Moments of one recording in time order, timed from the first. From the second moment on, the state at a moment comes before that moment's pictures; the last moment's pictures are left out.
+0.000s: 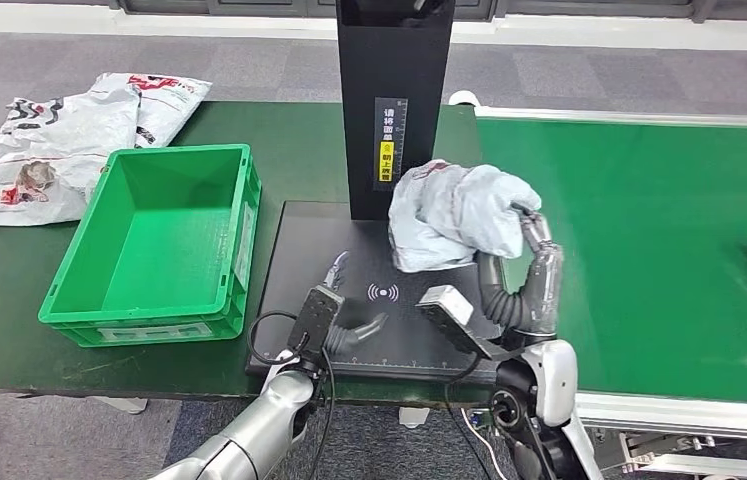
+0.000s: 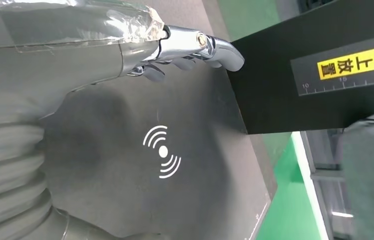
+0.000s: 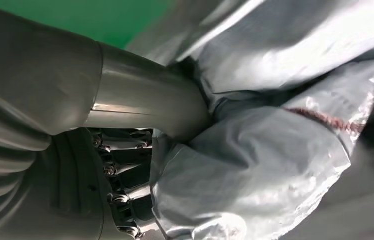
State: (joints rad) left arm -0.49 -0.33 -0.36 -0.55 -0.07 0.33 -0.57; right arm -0.22 0.14 0.26 -1.27 1.06 -0.64 -0.20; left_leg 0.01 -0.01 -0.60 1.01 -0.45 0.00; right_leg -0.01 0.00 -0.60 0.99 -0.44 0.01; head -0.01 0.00
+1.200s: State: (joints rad) left arm -0.47 -0.27 -0.27 -0.65 0.05 0.35 -0.57; right arm -0.15 0.10 0.55 -1.05 0.86 -0.21 -0.07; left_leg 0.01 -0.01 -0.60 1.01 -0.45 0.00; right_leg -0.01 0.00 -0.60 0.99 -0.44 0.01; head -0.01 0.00
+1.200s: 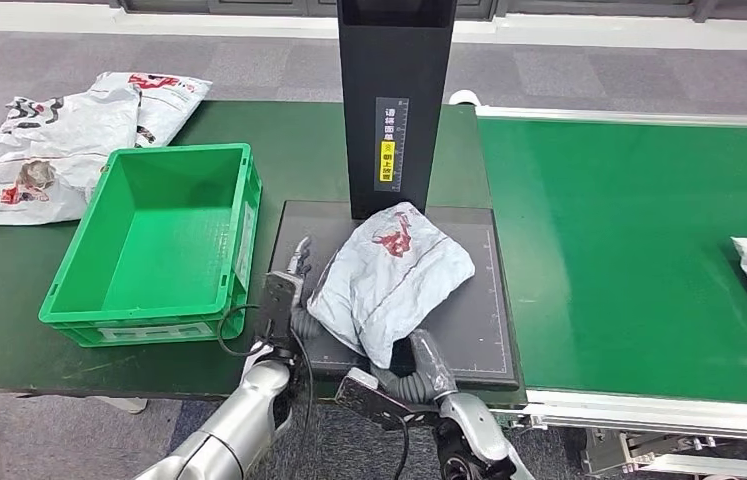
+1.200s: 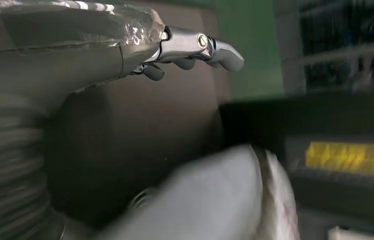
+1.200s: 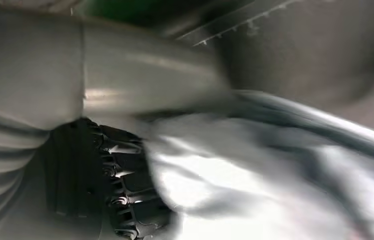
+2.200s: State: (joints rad) left arm -0.45 -0.22 -0.08 -0.86 0.09 0.37 -0.61; right arm 0.00 0.10 0.28 -1.46 0.39 0.04 -0.32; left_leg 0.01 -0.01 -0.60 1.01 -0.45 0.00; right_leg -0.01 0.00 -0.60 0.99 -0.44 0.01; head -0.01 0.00
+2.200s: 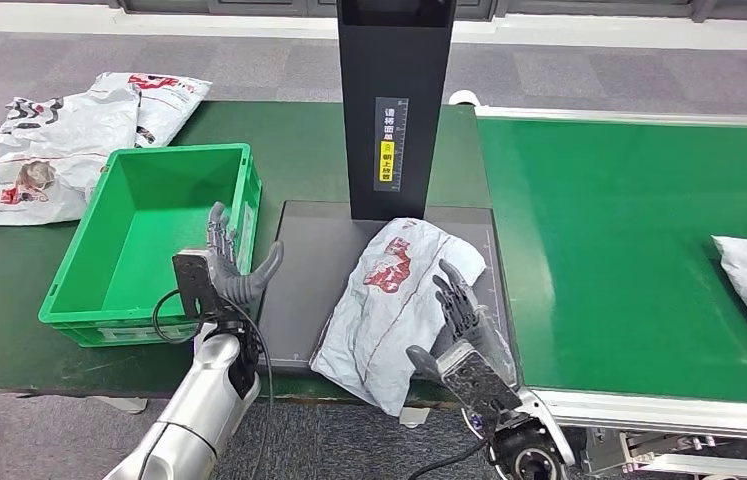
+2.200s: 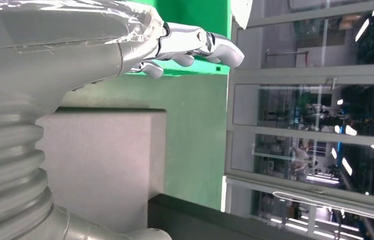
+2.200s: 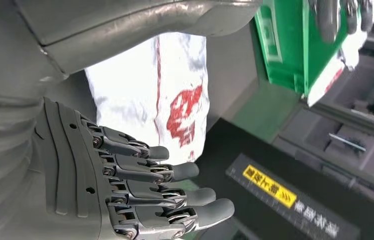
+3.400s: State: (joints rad) left arm -0.55 -0.29 -0.55 -0.52 -0.73 0.20 -0.46; right arm -0.12 0.16 0.12 -1.34 0.30 0.09 -0.34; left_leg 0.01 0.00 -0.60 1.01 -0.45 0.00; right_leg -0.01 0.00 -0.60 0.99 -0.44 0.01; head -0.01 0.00
